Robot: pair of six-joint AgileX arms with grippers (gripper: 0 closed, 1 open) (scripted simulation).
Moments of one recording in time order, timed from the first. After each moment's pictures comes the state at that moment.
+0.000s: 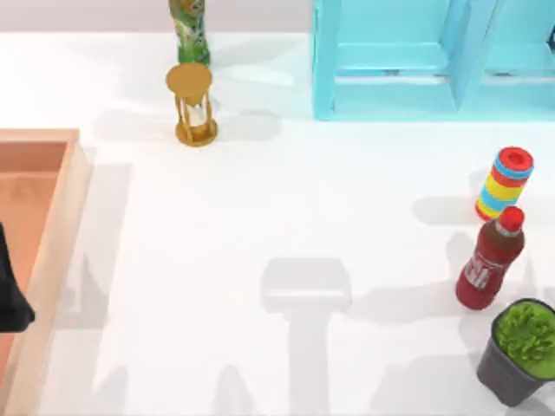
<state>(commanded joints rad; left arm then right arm) 0.00 0.00 0.00 0.00 0.00 0.00 0.00 0.00 0.00 0.00 0.00 0.00</state>
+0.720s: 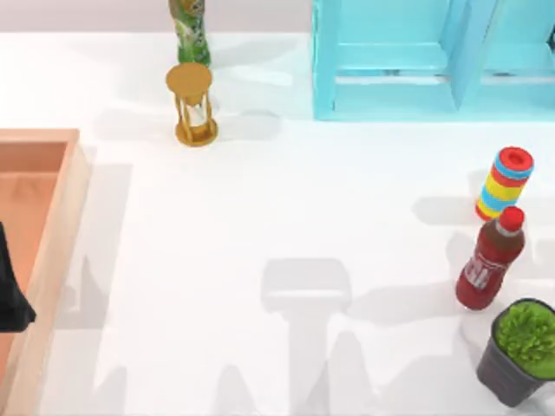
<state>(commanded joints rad) 0.00 0.00 0.00 0.00 0.00 0.00 -0.08 0.50 0.20 0.31 -0.08 0.00</state>
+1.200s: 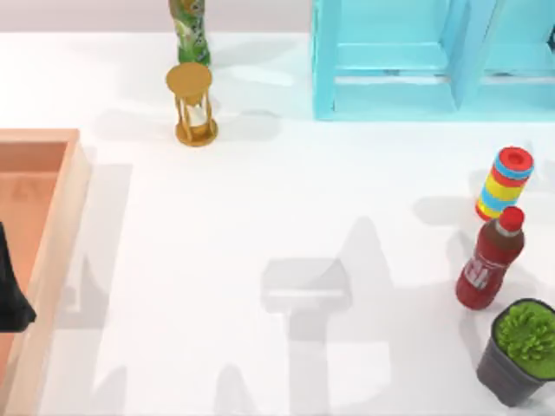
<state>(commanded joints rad) 0.00 0.00 0.00 0.00 0.00 0.00 -0.21 1.27 0.50 0.78 -0.20 0.01</state>
